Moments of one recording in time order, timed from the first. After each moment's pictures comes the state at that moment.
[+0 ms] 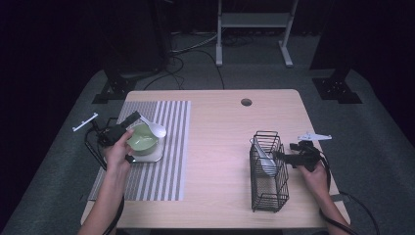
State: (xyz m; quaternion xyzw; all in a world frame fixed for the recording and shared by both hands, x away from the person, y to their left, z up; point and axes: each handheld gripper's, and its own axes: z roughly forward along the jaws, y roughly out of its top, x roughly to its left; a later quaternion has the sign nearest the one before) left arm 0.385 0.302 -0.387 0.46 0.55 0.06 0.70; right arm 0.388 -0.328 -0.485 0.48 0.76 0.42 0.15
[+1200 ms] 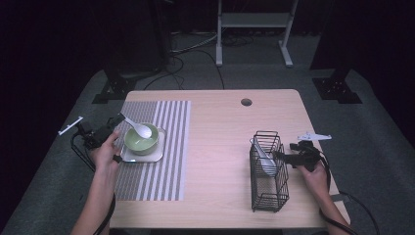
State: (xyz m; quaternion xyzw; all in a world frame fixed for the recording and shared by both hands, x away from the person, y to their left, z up) left arm 0.385 0.344 -0.399 0.43 0.59 0.09 0.68; right arm 0.388 -0.327 -0.485 0.48 0.76 0.42 0.15
